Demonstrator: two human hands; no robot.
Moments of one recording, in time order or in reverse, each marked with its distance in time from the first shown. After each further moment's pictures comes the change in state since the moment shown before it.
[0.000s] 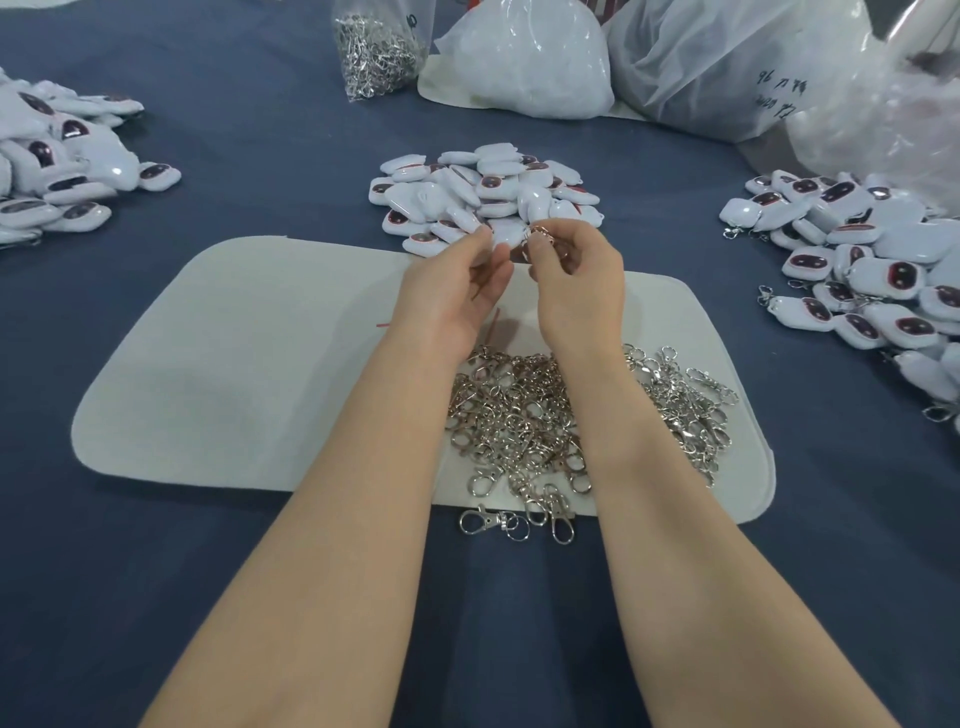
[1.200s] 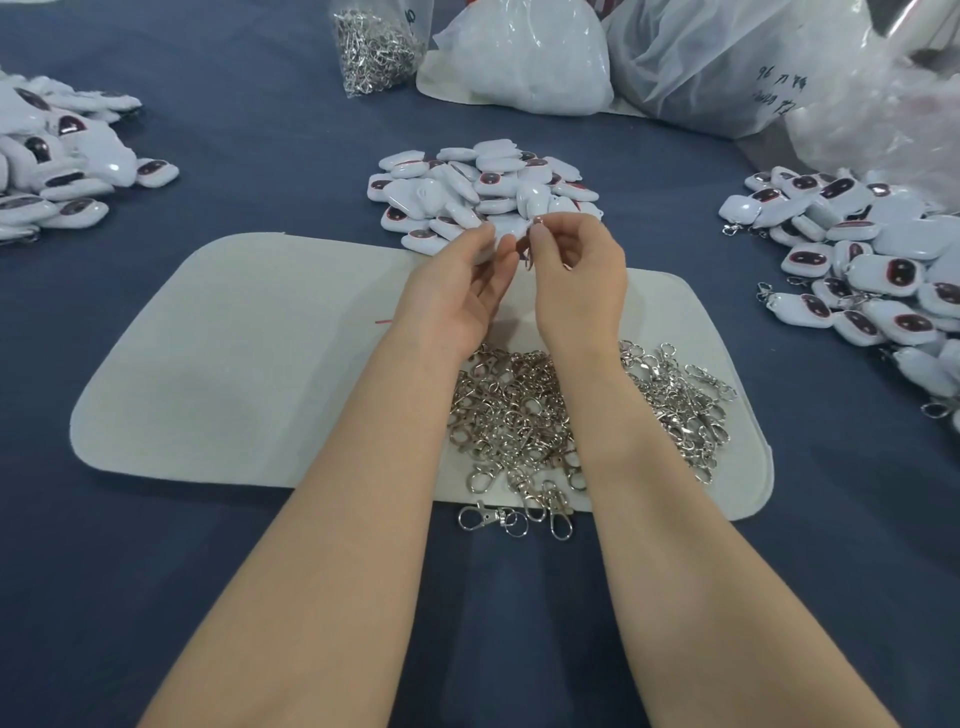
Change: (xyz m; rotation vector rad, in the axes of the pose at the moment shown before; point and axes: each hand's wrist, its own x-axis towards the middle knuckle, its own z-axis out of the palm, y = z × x) left_hand -0.005 -0.001 0.004 -0.074 -0.022 -0.044; right_hand -0.002 -0.001 0.000 -0.017 0.063 -0.057
